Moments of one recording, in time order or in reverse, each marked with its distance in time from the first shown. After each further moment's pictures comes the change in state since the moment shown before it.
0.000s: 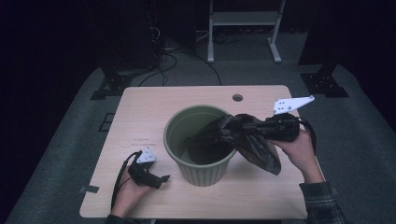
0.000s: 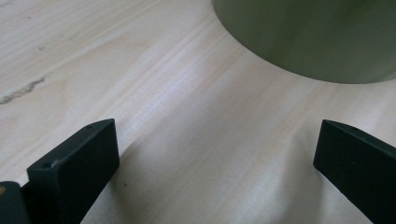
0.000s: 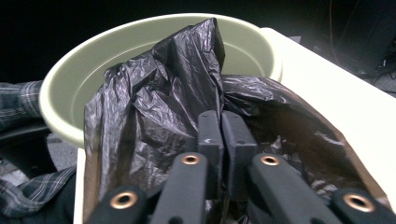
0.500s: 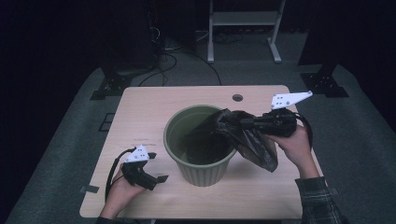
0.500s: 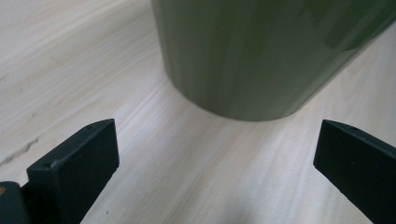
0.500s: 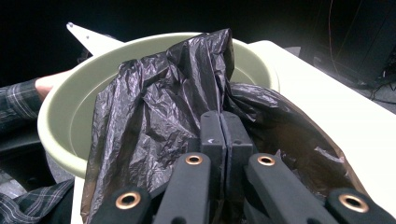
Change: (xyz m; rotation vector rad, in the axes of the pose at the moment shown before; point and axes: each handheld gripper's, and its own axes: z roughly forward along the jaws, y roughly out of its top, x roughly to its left) left arm -0.010 0.022 -0.040 -0.137 -0.129 0.069; right arm -0.003 0.012 0.004 -0.033 0.009 -0.007
